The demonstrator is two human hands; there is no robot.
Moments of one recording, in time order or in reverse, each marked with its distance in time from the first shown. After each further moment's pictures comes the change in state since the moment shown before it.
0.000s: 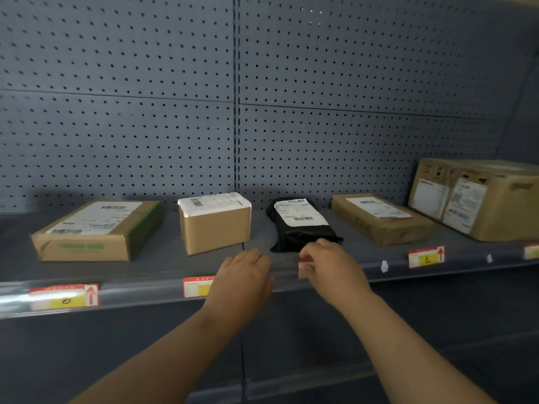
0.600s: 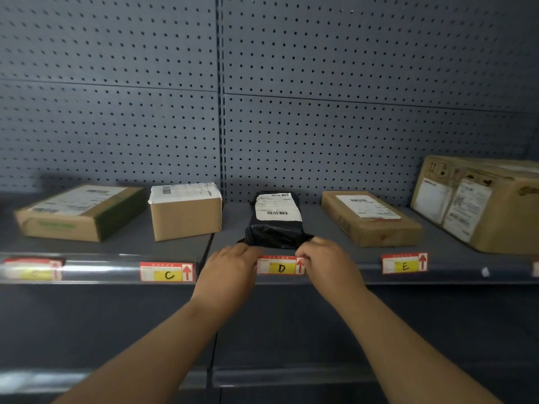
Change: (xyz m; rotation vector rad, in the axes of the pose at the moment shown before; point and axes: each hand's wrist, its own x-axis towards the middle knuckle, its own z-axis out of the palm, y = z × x) left_hand 0.028 0.065 0.024 -0.005 0.020 -0.149; right_hand 0.012 0.092 -0.010 0.019 -0.047 -0.164
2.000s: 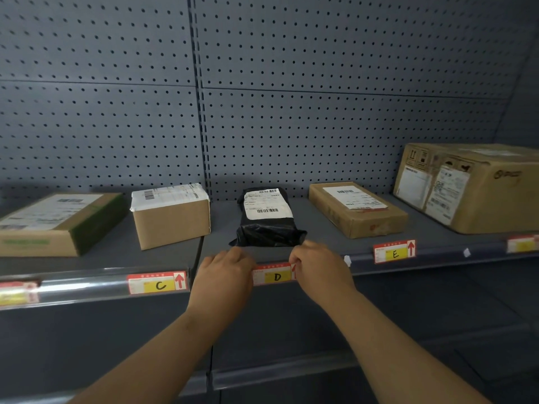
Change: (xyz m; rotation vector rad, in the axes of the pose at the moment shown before) left_hand 0.000 -0.005 0.004 0.169 -0.091 0.025; right_hand -0.006 -0.009 0.015 -0.003 0.076 0.090
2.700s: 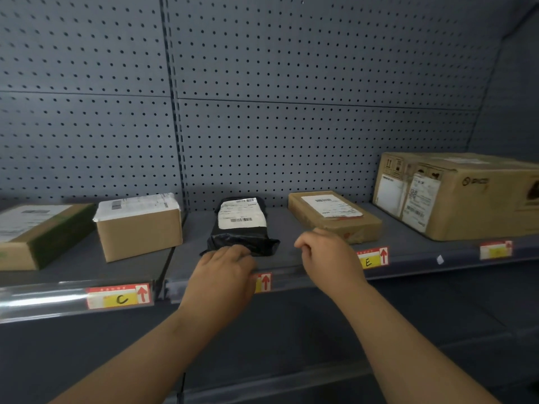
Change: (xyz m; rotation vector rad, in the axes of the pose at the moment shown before) left_hand 0.020 0.042 -0.010 -0.005 0.134 0.115; right_hand 0.002 0.047 -0.043 0.036 0.133 0.031
